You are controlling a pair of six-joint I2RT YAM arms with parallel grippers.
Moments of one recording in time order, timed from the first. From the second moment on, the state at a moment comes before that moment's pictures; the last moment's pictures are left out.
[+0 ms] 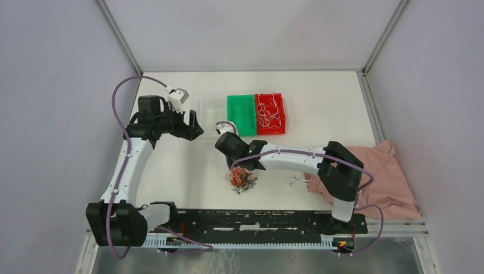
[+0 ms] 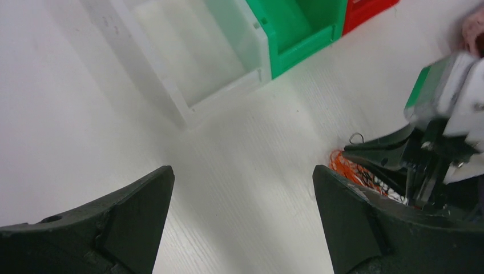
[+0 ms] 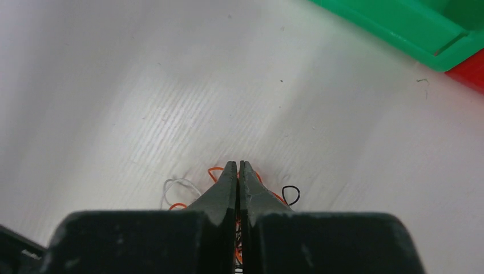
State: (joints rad) left arm -0.01 1.18 1.03 -0.58 0.50 0.16; right arm 1.12 1.88 1.31 -0.37 0.40 0.48
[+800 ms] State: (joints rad) left arm -0.03 0.74 0.76 -0.74 1.11 0.62; right arm 1.12 1.44 1.29 -0.14 0.07 0.53
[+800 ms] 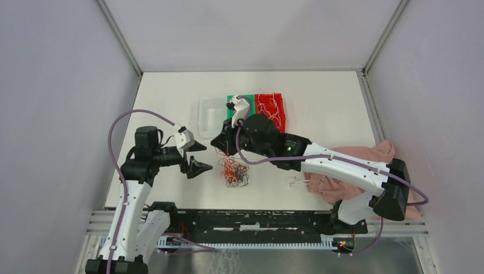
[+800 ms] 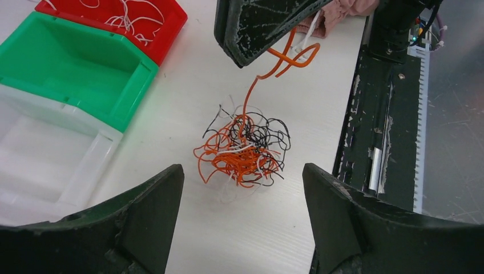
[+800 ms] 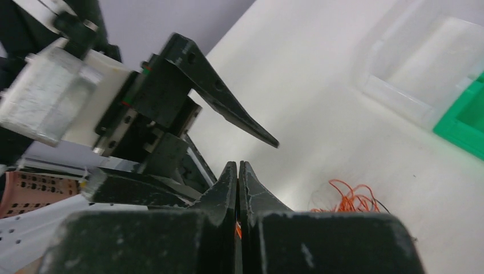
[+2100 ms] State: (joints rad) left arm -0.27 0.77 0.92 -0.28 1.02 0.13; right arm 1.10 1.14 0.85 0.22 0.07 0.44
